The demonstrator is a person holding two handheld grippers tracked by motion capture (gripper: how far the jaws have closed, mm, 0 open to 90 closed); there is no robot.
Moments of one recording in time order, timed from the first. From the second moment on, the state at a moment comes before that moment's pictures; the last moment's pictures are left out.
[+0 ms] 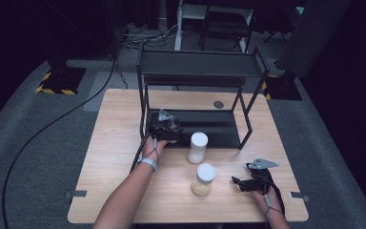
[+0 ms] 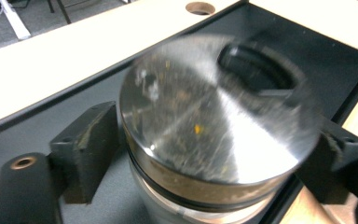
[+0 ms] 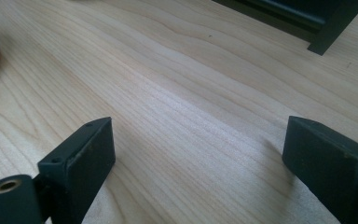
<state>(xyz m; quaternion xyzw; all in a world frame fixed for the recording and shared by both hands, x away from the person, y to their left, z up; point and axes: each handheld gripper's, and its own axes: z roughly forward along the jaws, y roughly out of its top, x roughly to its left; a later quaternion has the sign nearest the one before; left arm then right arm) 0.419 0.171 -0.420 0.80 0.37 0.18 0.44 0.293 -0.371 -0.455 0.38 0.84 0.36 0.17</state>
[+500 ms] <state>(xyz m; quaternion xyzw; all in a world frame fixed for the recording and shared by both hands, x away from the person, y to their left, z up) 0.377 0.187 -0.378 0.79 0.35 0.20 0.47 0.293 -0.371 -0.455 0.37 0.84 0.36 0.16</state>
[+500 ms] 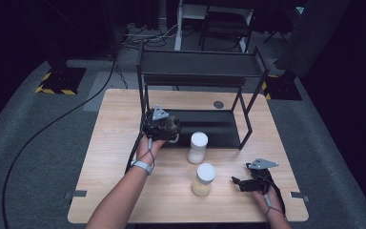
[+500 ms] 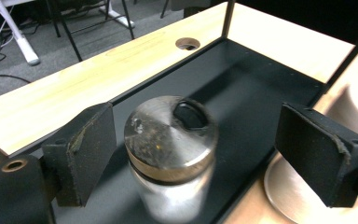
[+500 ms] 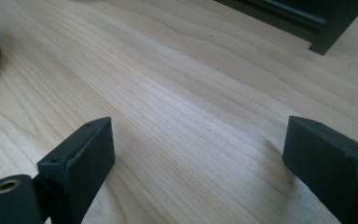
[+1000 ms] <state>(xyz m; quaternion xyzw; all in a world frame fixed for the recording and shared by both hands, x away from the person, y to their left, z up) 0.322 0.214 -0.366 0.78 0.34 0.20 0.50 0.295 -0.372 -0.455 0.37 0.84 0.36 0.16</state>
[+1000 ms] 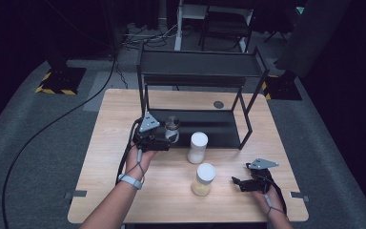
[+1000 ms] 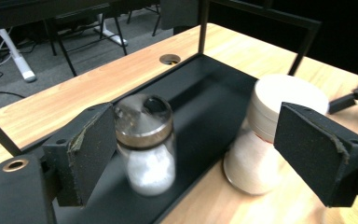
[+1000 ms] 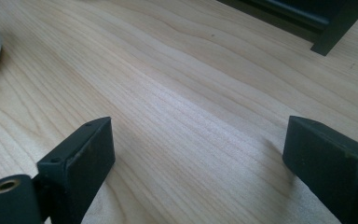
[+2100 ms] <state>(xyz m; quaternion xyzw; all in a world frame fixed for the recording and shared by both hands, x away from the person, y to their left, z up) 0.274 0.232 -0.401 0.80 0.34 0.16 0.47 0.293 -0.371 -0.455 0.37 0.84 0.36 0.16</state>
